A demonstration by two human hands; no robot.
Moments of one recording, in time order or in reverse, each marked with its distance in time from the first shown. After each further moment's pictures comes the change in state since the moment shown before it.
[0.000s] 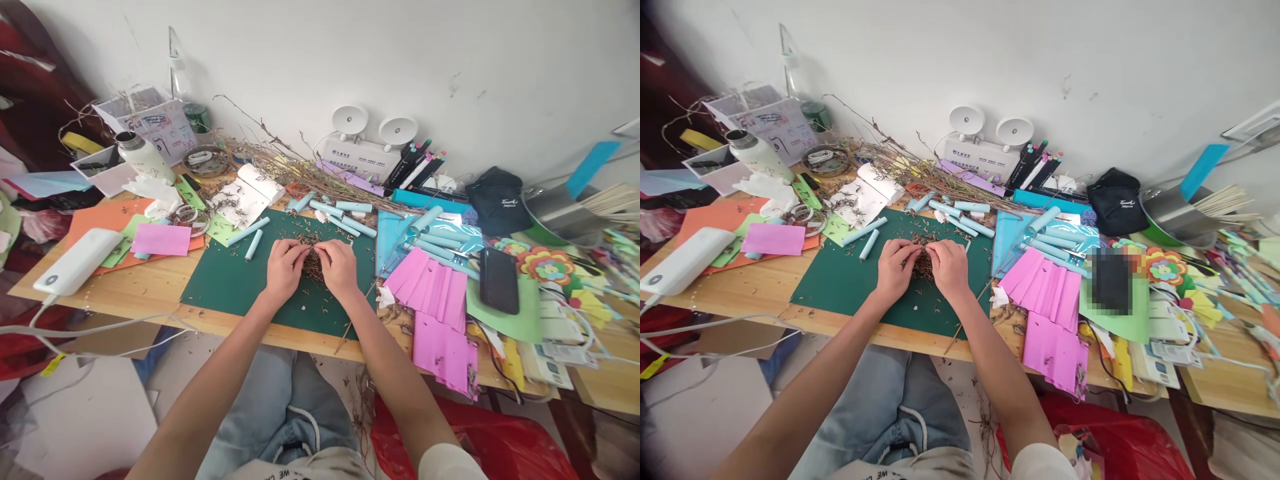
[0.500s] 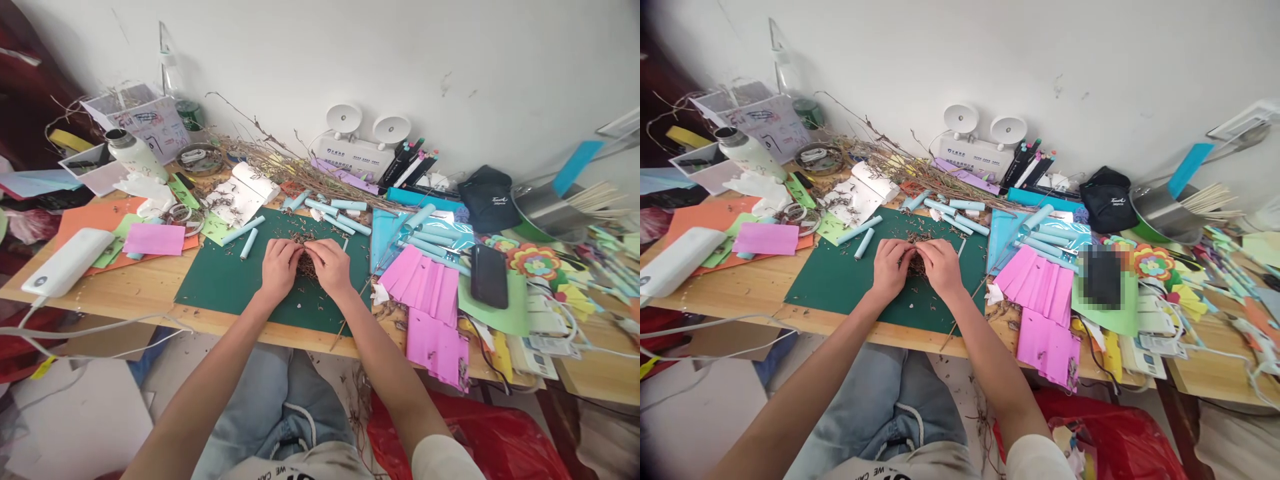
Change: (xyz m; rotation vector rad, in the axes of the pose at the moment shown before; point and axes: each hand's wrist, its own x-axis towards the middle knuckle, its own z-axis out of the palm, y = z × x) left_hand -0.001 0.001 -0.001 0.095 -0.055 0.018; right_hand -0.003 0.003 0.006 0.107 0.006 -0.070
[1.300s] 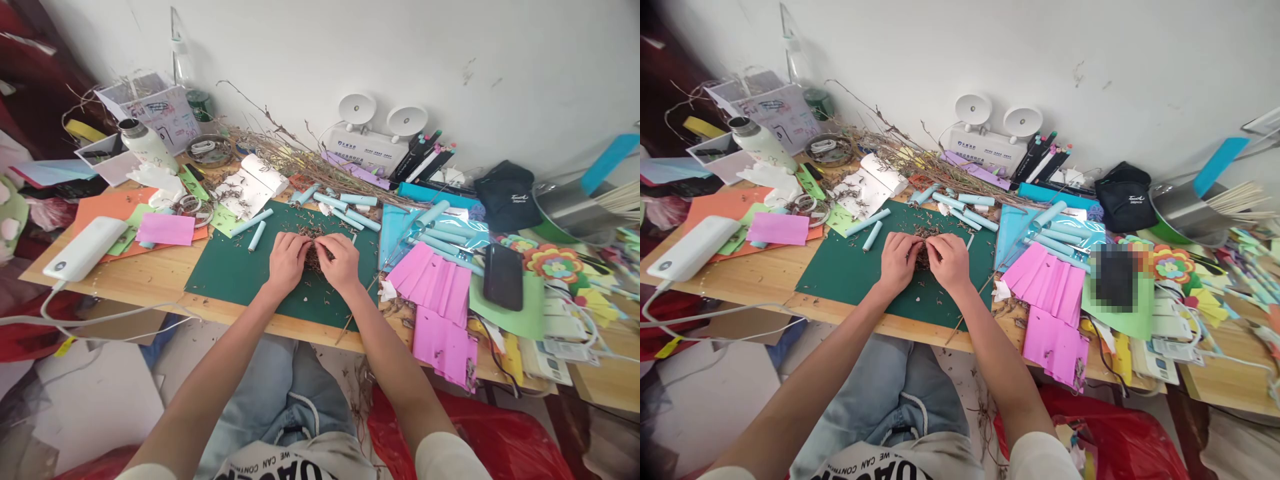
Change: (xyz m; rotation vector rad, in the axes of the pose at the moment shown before) left_hand -0.002 -0.001 0.001 -0.024 0.051 0.063; right_hand 0.002 -0.005 -0.002 -0.034 0.116 -0.068
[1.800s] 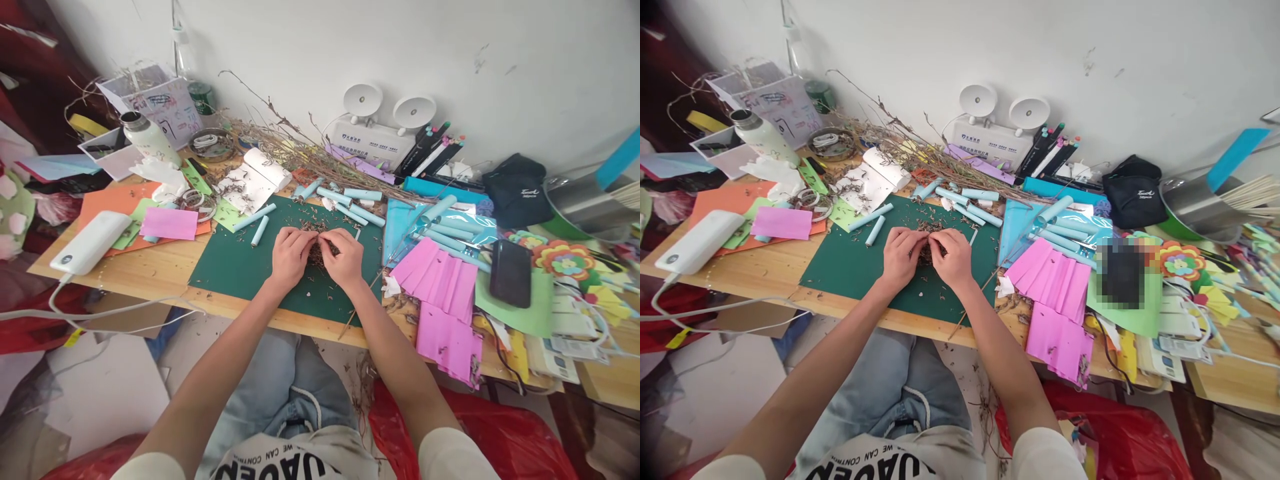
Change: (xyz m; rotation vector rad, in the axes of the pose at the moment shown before) left_hand -0.002 -0.002 0.001 -0.032 0.034 0.076; right_hand 0.001 -0.005 -0.001 0.082 0.024 0.047
